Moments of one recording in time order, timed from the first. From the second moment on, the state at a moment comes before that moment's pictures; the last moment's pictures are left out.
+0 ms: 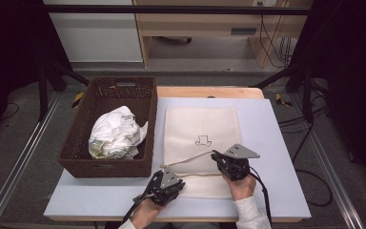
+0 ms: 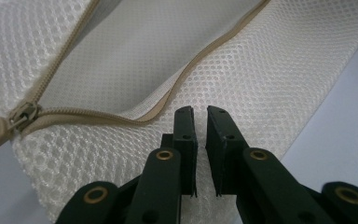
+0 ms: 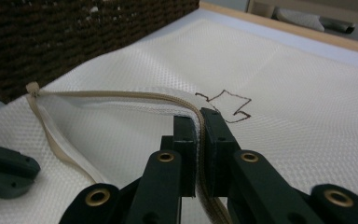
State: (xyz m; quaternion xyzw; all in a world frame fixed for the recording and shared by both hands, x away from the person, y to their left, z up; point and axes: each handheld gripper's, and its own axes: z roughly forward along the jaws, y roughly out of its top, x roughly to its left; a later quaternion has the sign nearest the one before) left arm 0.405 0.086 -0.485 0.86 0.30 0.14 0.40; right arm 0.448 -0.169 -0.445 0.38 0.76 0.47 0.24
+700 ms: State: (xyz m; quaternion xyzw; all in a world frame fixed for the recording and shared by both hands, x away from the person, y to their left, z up) left arm 0.392 0.106 -0.448 0.83 0.29 0.17 0.44; right arm 0.443 -0.174 -0.427 0.38 0.73 0.52 0.24
